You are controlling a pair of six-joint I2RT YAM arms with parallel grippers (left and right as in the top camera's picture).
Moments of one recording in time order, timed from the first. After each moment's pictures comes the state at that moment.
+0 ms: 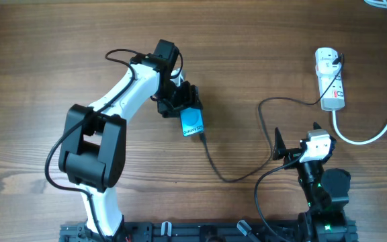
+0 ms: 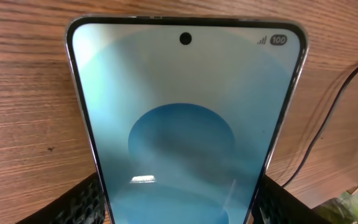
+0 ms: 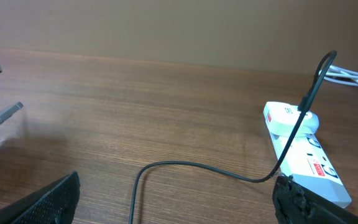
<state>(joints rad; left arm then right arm) -0.35 2.02 1.45 -0.91 0.47 -0.51 0.05 0.19 0.01 0.00 -0.07 -0.06</state>
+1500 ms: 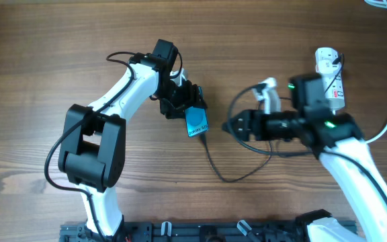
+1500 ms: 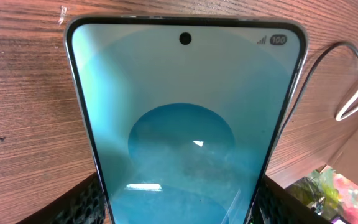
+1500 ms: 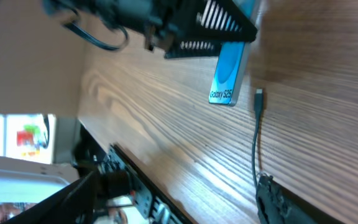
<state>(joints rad) -0.35 2.02 1.45 -0.91 0.58 -0.52 0.26 1.25 0.96 -0.75 -0.79 0.31</state>
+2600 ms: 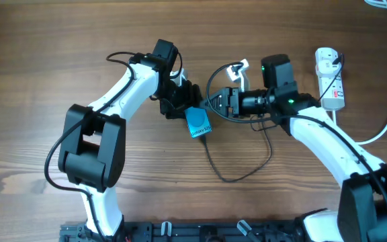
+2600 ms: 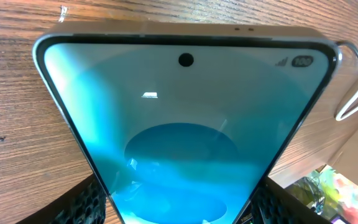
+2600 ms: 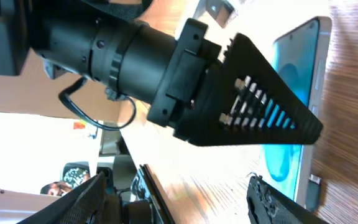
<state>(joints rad) -0.35 2.02 1.45 -0.91 0.58 -0.52 0.30 1.58 0.95 -0.22 -0.98 0.50</state>
